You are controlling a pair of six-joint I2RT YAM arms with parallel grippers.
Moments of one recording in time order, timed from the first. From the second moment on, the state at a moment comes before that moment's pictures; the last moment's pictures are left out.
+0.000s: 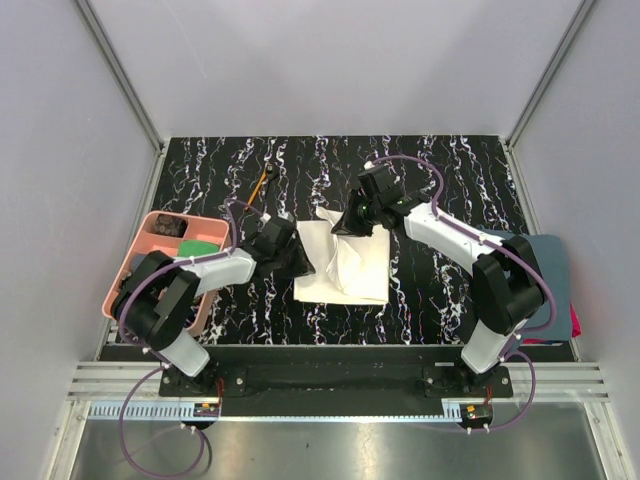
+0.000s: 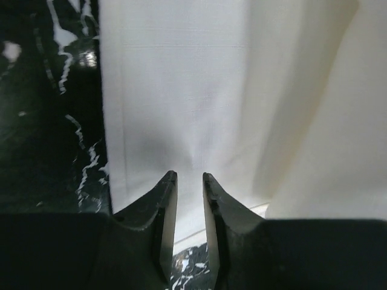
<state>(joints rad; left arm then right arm) -0.59 1.60 0.77 -0.06 0.12 -0.85 0.57 1.72 1.29 -0.36 -0.22 0.82</state>
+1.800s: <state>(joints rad) -0.54 1.60 0.68 0.06 0.09 -0.86 0.65 1.95 1.39 -0.27 -0.31 0.89</state>
